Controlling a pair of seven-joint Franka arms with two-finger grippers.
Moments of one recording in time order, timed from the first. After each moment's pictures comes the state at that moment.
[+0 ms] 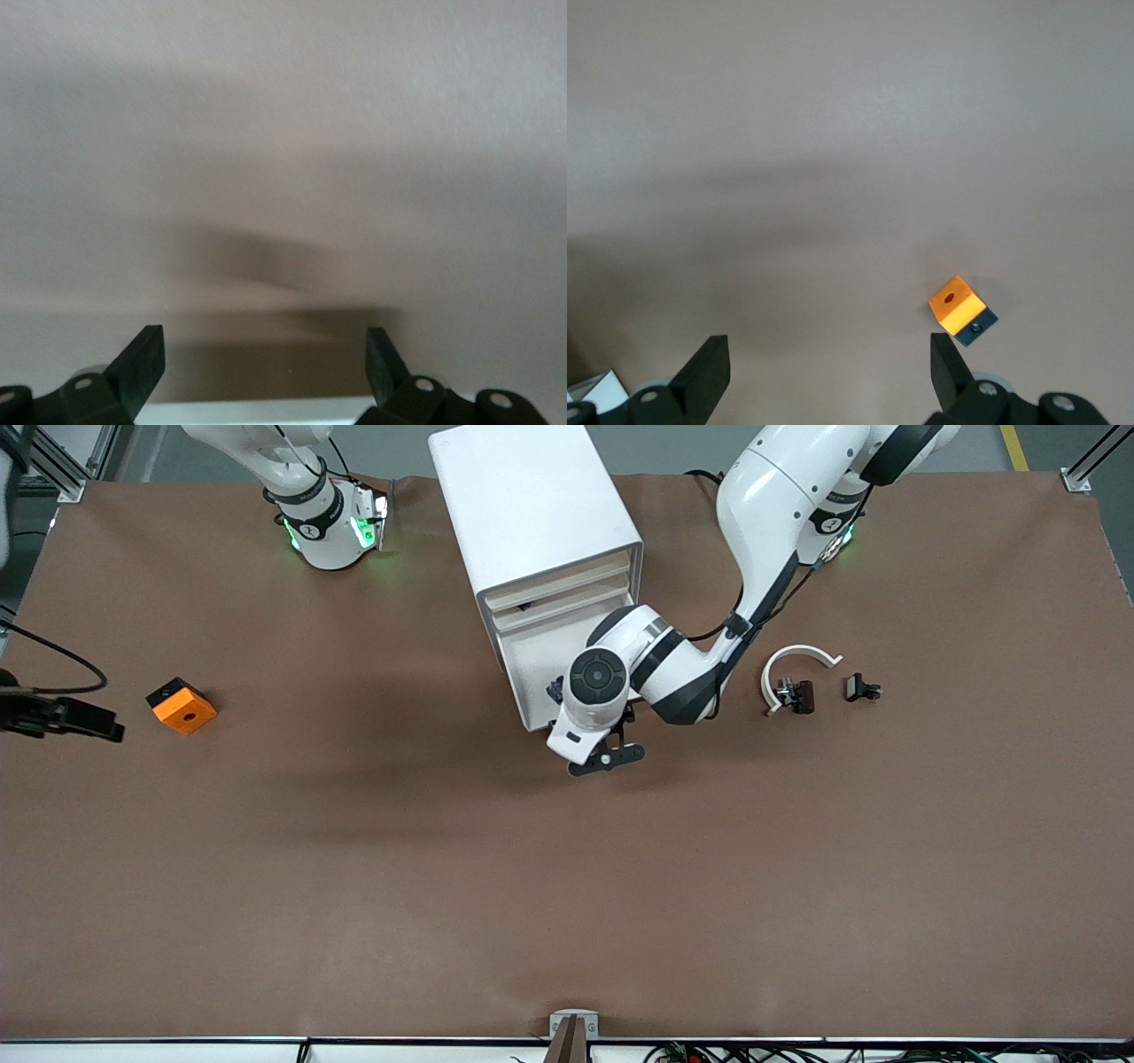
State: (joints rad) left arm -0.57 0.75 -0.26 -1.48 0.03 2.10 -1.03; right arm -0.04 0.30 -0.05 -1.21 -0.01 1.42 -0.01
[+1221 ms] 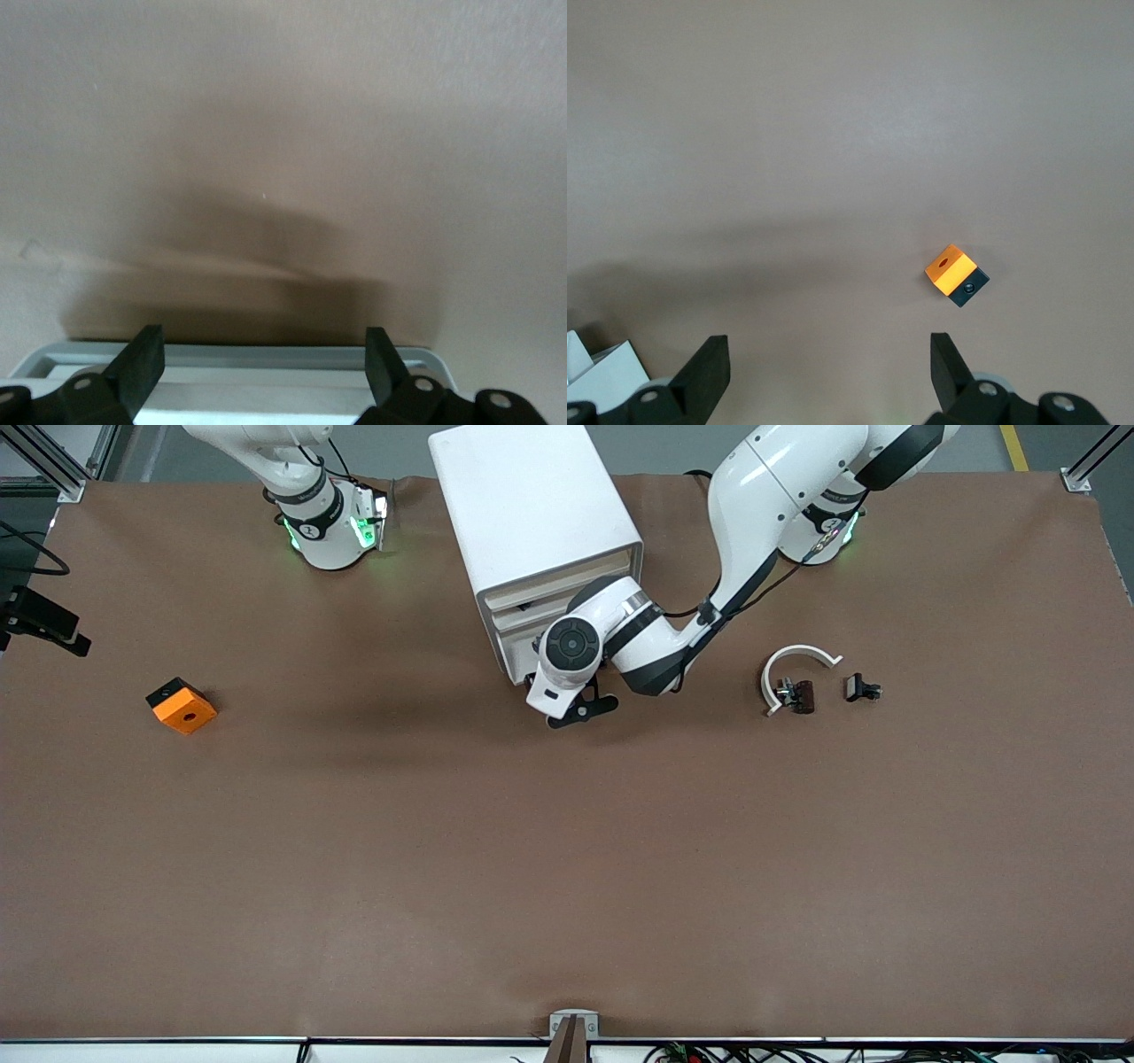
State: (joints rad) left arm -0.47 0.75 -0.51 -1.60 0.03 2.11 -1.22; right arm -0.06 -0.01 -0.05 -1.52 0.00 1.48 -0.01
